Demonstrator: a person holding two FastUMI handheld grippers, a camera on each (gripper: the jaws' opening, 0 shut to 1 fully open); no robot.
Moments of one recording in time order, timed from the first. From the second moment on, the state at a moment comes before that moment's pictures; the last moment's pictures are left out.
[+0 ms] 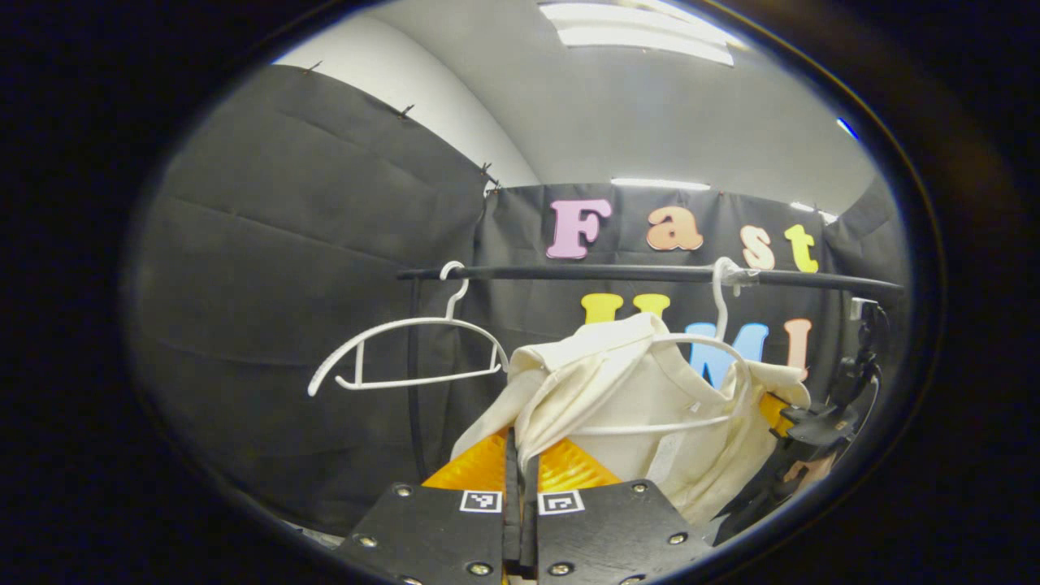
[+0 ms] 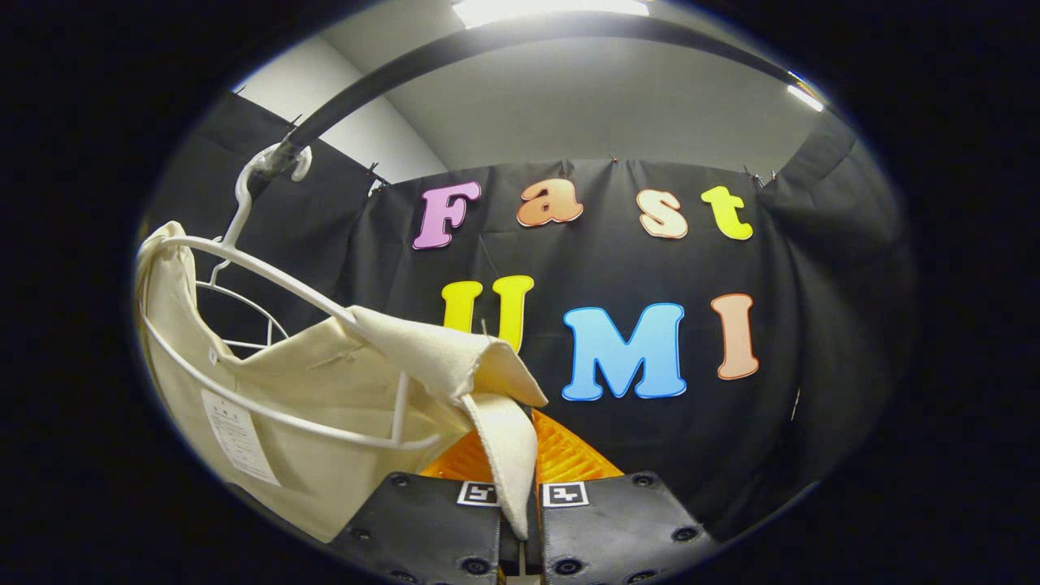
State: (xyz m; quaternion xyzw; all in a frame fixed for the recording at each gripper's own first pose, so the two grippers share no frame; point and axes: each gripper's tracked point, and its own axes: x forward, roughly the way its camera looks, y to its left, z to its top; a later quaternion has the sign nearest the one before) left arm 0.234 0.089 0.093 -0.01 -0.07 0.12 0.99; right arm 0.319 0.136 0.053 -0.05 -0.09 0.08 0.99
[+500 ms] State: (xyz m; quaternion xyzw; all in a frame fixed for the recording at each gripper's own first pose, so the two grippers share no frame) left arm 0.211 0.054 0.110 0.02 -0.07 0.03 1.00; right arm 0.325 0.117 0.064 -0.07 -0.11 0.05 0.99
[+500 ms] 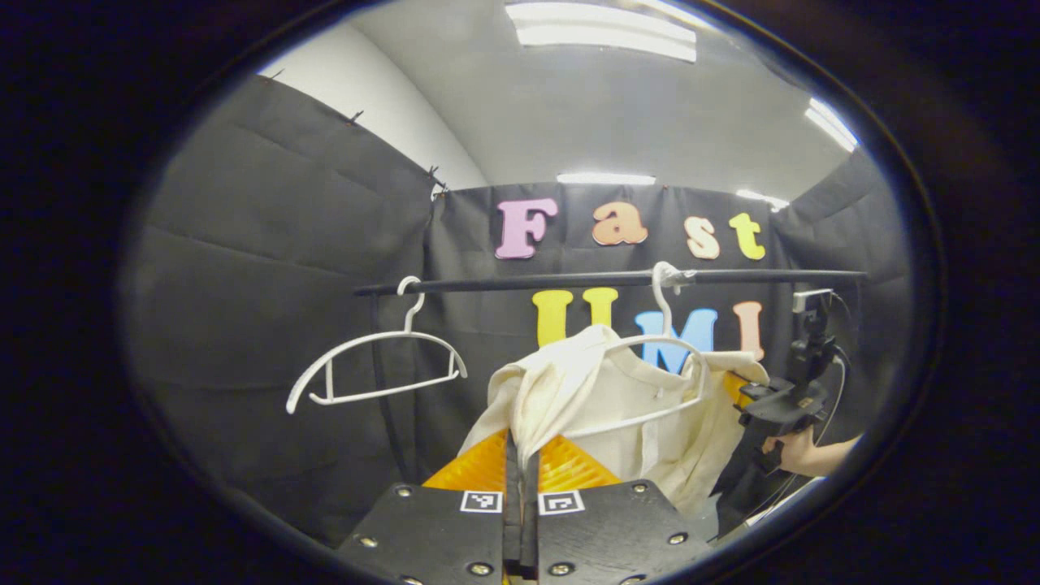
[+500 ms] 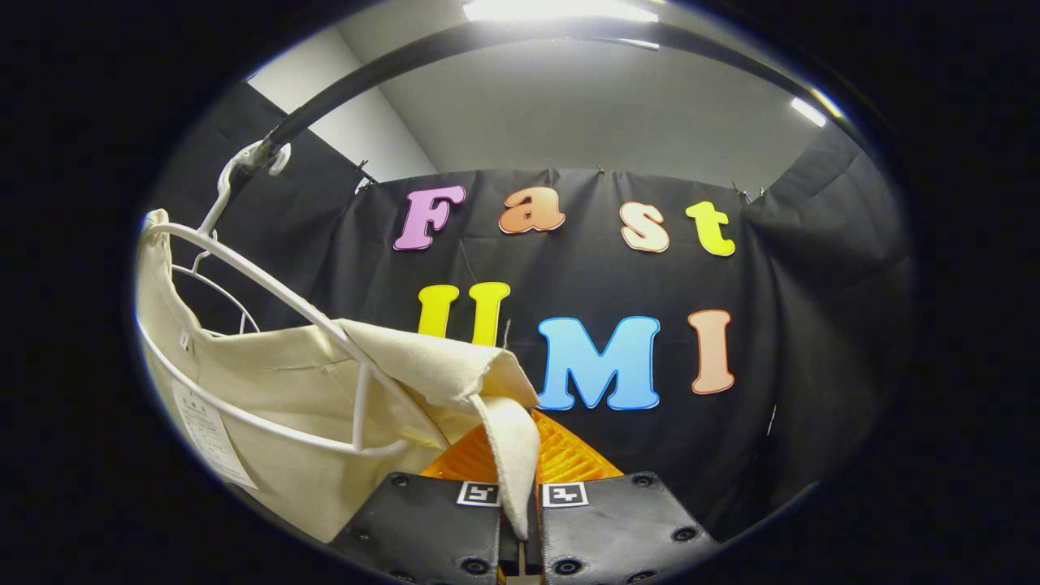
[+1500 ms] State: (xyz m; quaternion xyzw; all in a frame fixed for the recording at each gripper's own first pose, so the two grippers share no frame) left arm 0.294 0.129 0.111 0.00 -0.07 0.07 1.00; right arm 0.388 0.113 0.035 -0.11 -0.12 0.03 0.99
